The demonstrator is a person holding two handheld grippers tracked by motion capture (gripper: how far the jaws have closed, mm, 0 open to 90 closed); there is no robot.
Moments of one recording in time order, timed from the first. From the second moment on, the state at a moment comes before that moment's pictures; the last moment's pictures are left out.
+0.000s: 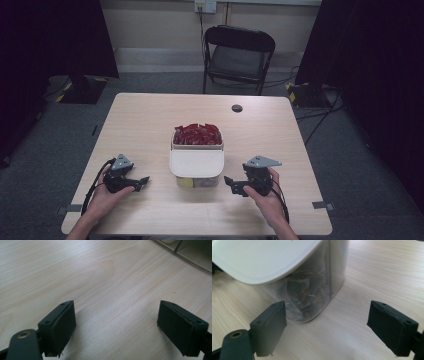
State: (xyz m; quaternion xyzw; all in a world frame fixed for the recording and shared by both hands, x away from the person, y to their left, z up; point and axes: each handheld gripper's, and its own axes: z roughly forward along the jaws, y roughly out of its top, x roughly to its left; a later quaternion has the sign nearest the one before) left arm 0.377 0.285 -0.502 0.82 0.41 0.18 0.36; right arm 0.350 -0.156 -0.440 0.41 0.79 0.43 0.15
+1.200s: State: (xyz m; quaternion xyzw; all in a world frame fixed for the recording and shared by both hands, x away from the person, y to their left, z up) left arm 0.377 0.285 -0.502 0.82 0.41 0.18 0.36; right arm 0.355 -0.129 -0.438 0.40 0.79 0.45 0.13
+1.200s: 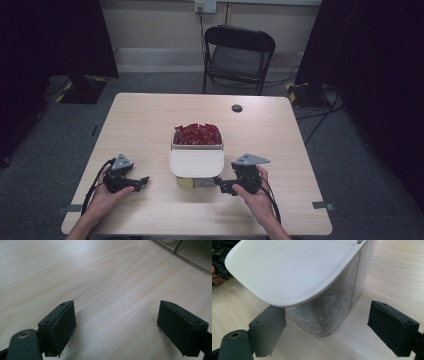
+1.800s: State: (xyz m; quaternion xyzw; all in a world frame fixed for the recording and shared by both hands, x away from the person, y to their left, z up) left arm 0.377 0.285 -0.502 0.82 0.41 0.18 0.36; right arm 0.354 -0.124 -0.432 0.40 0.78 0.46 0.13
